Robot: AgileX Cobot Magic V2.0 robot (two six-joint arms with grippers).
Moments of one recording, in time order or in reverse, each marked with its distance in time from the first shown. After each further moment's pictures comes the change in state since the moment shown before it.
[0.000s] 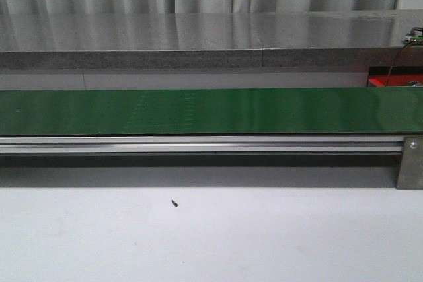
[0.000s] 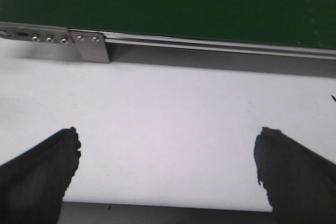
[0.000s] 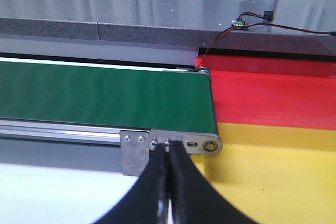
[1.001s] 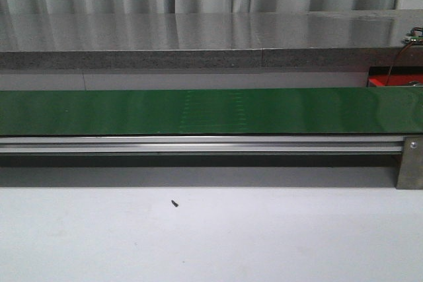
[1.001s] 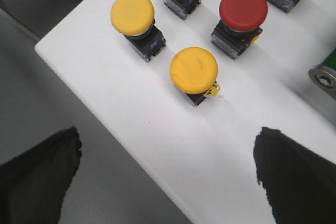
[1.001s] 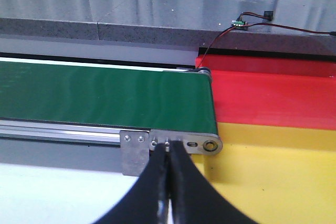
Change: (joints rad) left arm 0.531 0.557 -0.204 0.376 -0.126 -0.312; right arm 0.000 0.000 0.000 0.000 0.000 0.000
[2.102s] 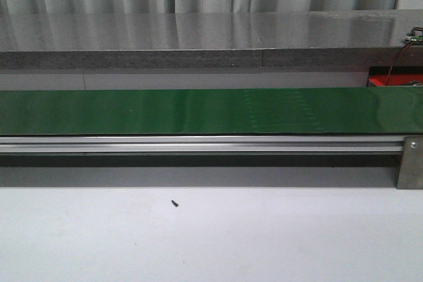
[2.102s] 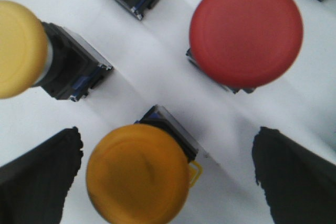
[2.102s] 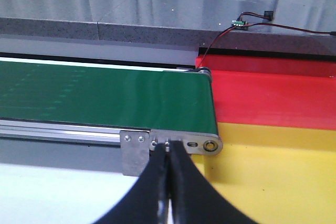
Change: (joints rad) left arm 0.000 0.458 -0.137 -0.013 -0.170 0.005; right arm 0.000 0.000 0.000 0.000 0.000 0.000
